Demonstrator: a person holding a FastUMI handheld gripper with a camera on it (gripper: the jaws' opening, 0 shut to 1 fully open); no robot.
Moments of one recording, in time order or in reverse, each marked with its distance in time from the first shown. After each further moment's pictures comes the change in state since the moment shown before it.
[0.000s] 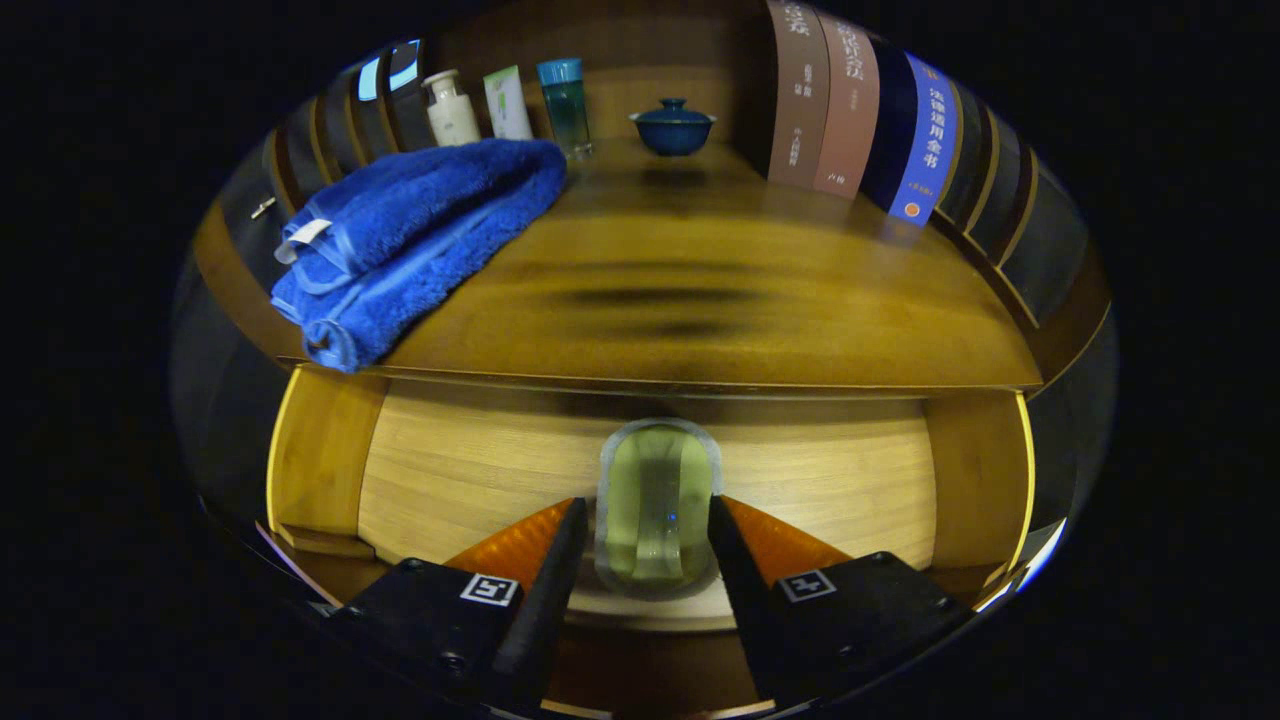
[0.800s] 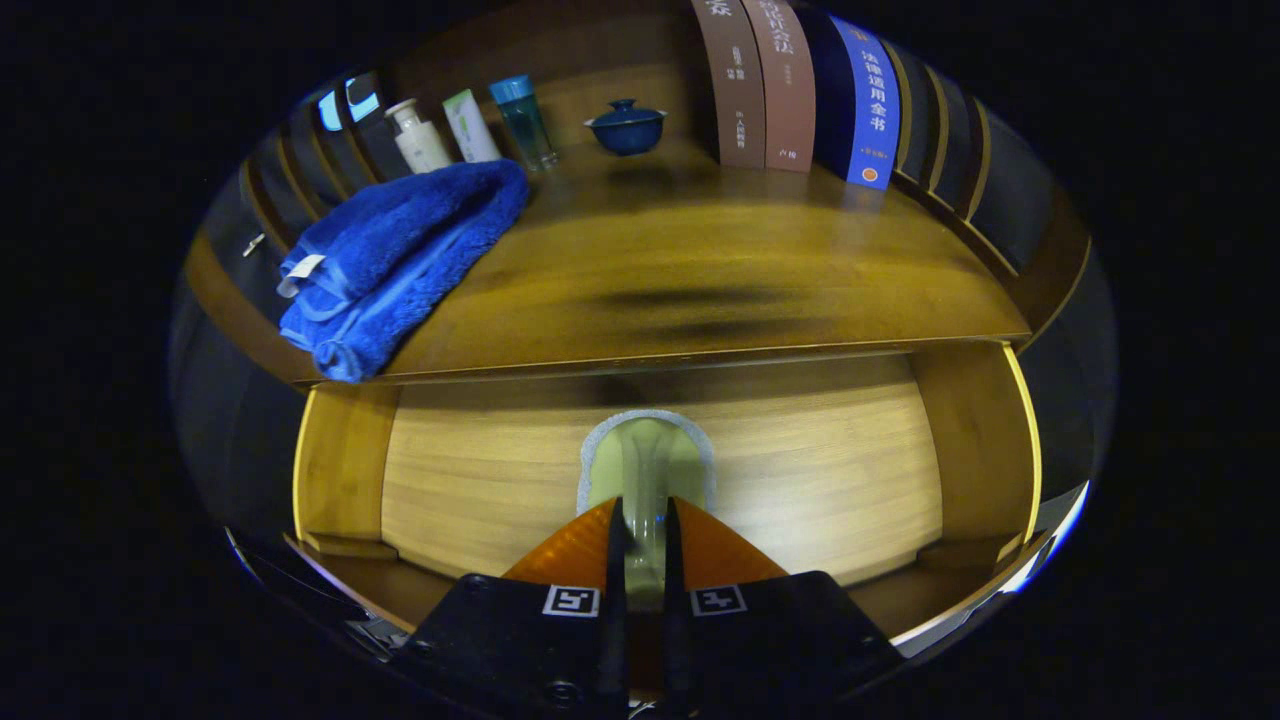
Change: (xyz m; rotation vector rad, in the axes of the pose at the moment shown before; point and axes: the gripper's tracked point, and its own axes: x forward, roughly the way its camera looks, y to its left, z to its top) arm -0.044 -0.006 -0.001 0.107 -0.037 0.079
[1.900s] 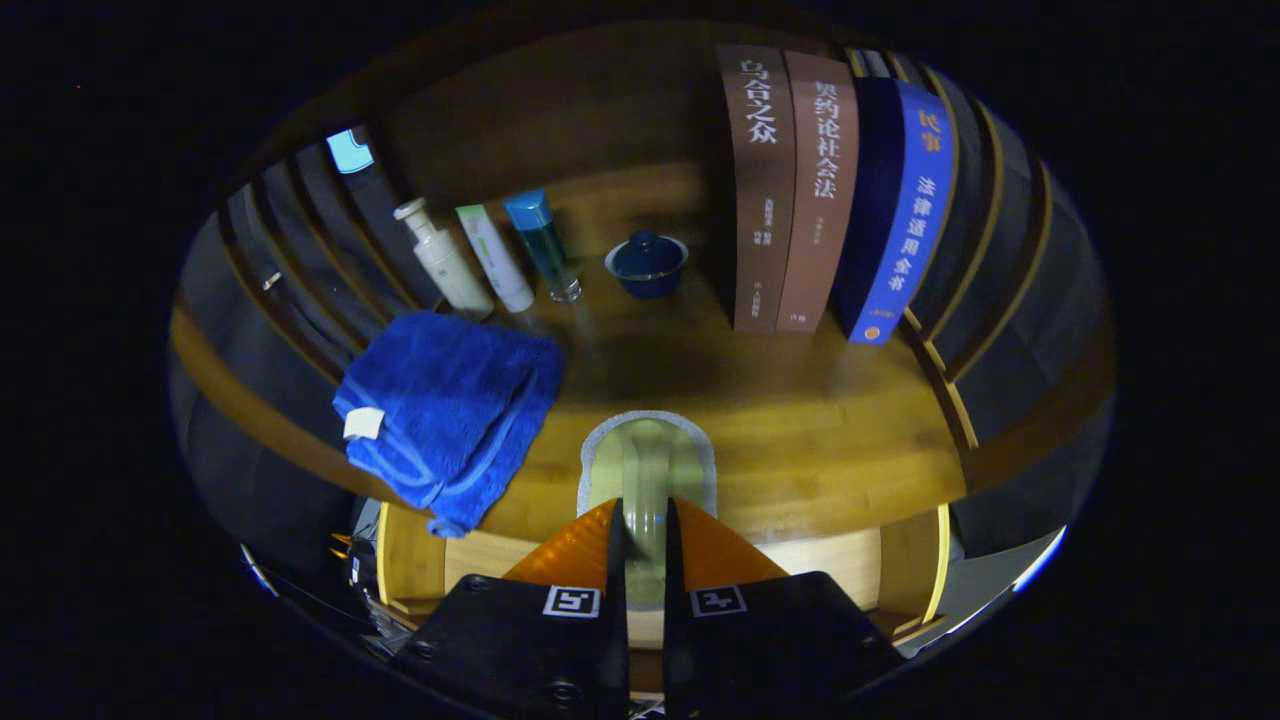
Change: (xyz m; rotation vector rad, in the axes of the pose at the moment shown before) arm -0.024 0.006 0.153 -0.026 -0.088 0.000
